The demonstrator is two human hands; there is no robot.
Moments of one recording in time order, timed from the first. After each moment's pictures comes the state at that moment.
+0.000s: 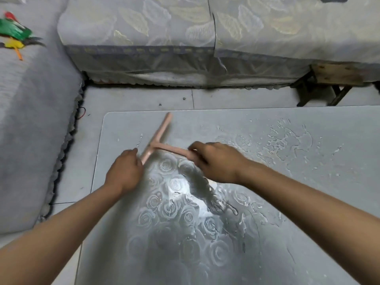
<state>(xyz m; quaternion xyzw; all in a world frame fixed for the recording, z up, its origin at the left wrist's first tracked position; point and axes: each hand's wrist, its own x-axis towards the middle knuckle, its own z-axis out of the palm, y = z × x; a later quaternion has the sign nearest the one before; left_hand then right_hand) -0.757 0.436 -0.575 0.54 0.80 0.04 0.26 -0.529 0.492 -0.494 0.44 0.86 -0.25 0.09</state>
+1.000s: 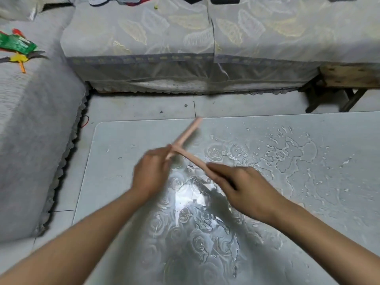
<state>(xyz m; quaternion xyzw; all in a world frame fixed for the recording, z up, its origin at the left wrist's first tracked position) -0.677 0.475 -0.586 0.64 0.73 0.18 0.18 -0.445 0.480 -0.506 0.48 0.82 -0.32 -0.06</state>
